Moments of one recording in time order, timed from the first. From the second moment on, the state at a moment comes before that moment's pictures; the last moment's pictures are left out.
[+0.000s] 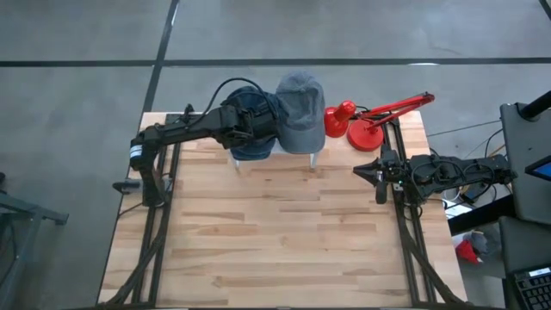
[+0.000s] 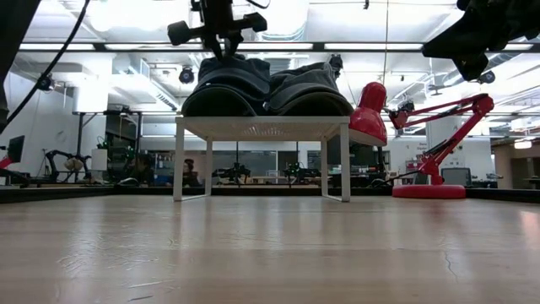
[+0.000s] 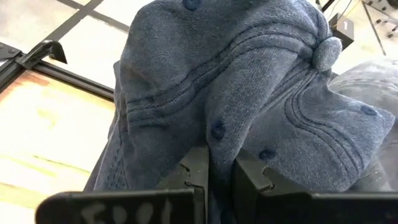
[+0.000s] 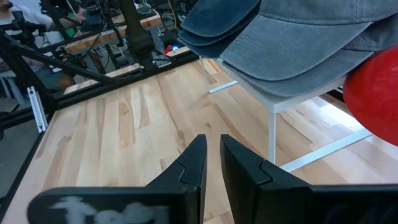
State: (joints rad) left arm 0.19 1.78 1.93 -1.37 -0.90 -1.67; right arm 0.16 0.35 0.47 -0.41 0.37 0.39
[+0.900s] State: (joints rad) left arm 0.18 1.70 1.95 -1.35 -0.92 -1.55; right arm 0.16 0.35 0.47 -0.41 0.37 0.39
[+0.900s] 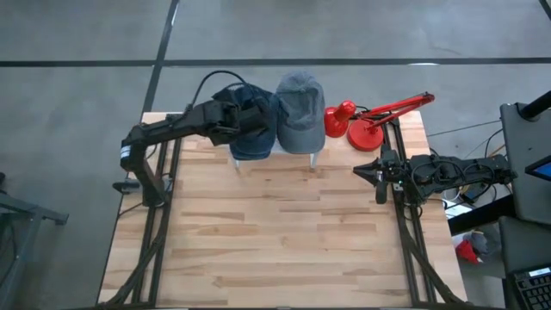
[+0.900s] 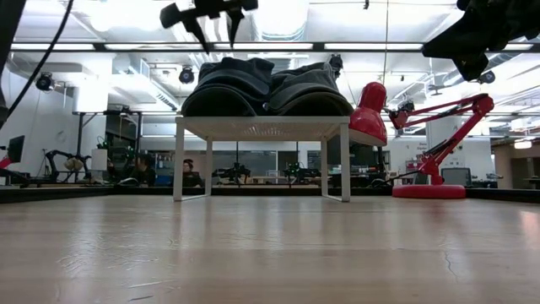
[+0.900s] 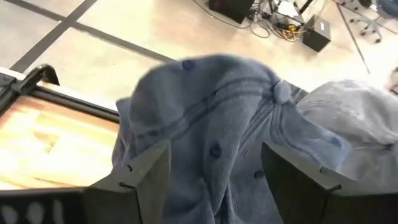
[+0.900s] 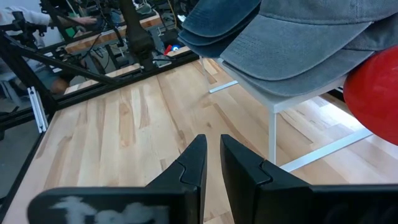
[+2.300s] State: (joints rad) left arm -0.20 1.18 1.20 -0.62 -0.84 -0.65; right arm 0.16 0.35 0.47 -0.41 0.37 0.39
